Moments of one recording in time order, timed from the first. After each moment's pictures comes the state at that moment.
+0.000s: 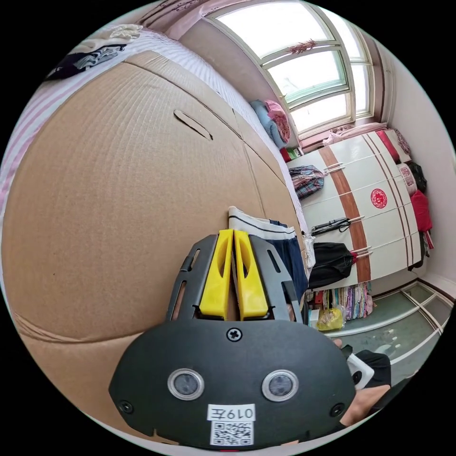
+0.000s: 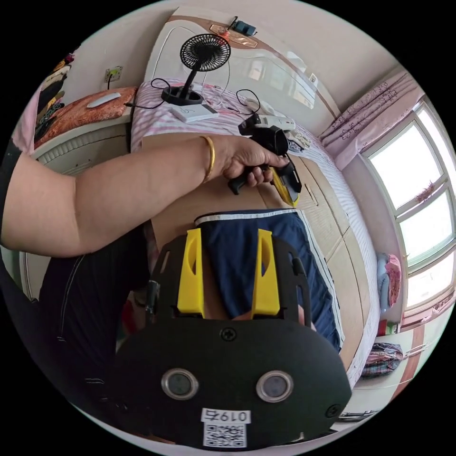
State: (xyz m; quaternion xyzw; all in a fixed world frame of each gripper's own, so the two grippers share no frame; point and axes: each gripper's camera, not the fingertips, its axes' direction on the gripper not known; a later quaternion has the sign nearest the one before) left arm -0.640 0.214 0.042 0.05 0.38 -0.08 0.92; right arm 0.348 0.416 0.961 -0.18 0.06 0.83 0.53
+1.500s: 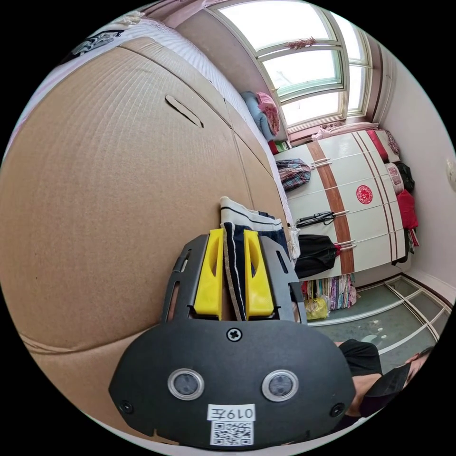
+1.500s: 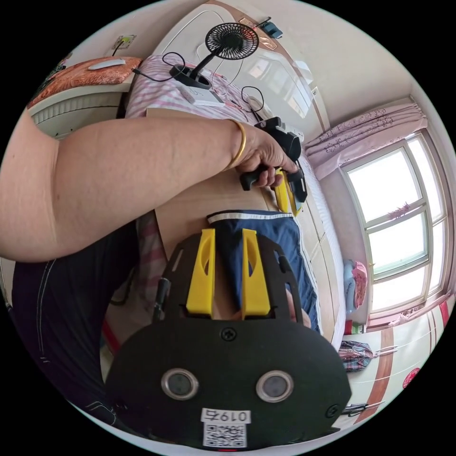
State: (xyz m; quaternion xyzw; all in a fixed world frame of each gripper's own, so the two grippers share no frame) left arm -0.657 0.177 0.041 0.03 0.44 -0.07 0.89; right arm -0.170 0.562 1.125 -0.29 0.10 0.78 0.55
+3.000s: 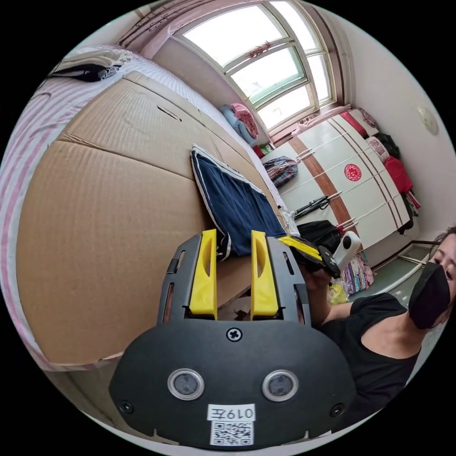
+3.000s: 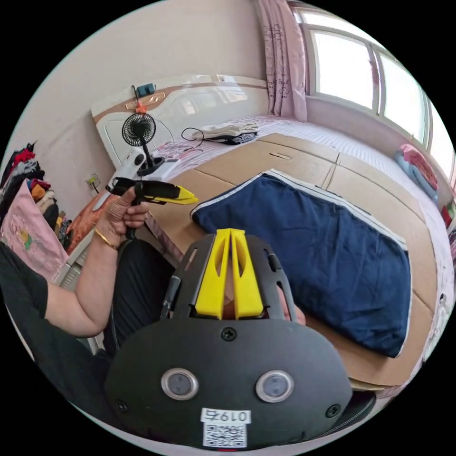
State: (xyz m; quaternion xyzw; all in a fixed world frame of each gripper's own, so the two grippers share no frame) left arm -0.555 0.559 -0.031 0.11 0.40 -0.03 0.91; right arm 0.038 0.606 0.582 0.00 0.11 0.95 0.28
